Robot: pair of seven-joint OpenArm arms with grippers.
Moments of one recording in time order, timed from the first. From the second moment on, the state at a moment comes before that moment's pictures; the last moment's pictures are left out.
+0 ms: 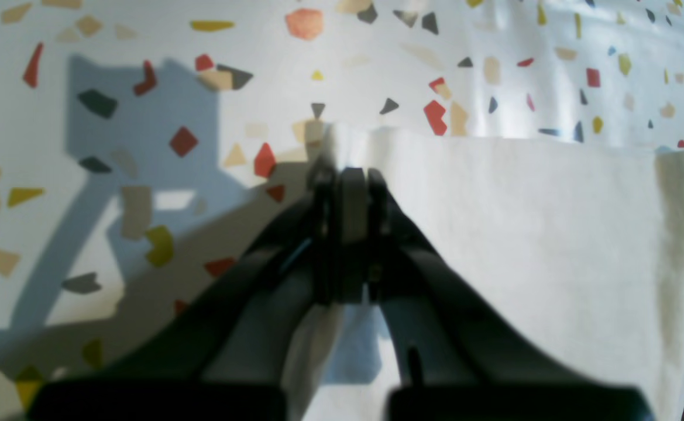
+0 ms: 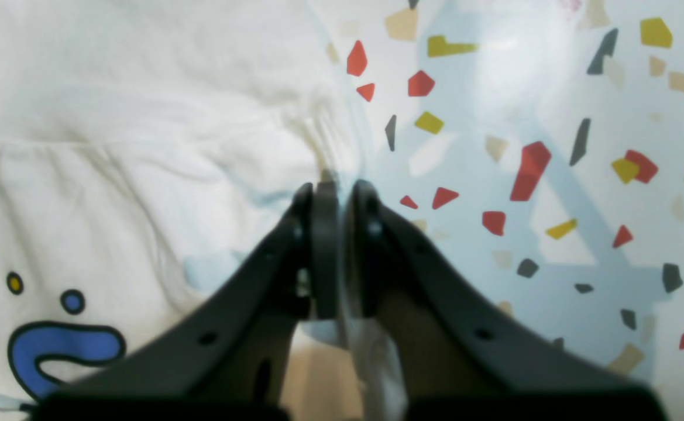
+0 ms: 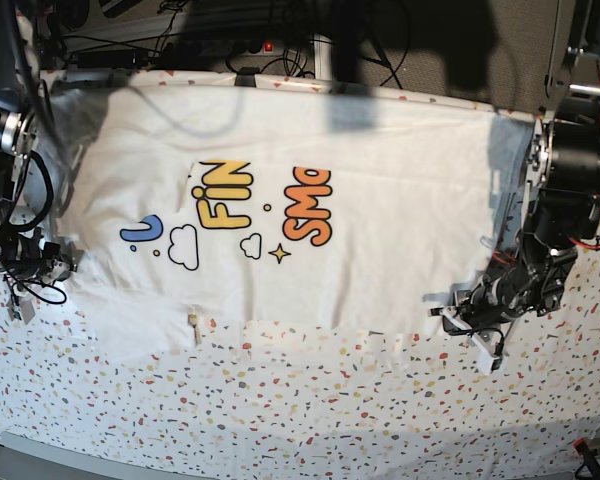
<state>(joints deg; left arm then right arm) -44.5 -12.6 12.0 14.2 -25.0 -26.3 15.0 36.0 33.1 11.5 24.9 11.1 33.9 -29.1</state>
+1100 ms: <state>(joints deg) -43.1 -14.4 12.1 30.5 -34.5 -26.3 32.9 34.1 35.5 11.5 38.6 17.2 34.2 -36.6</state>
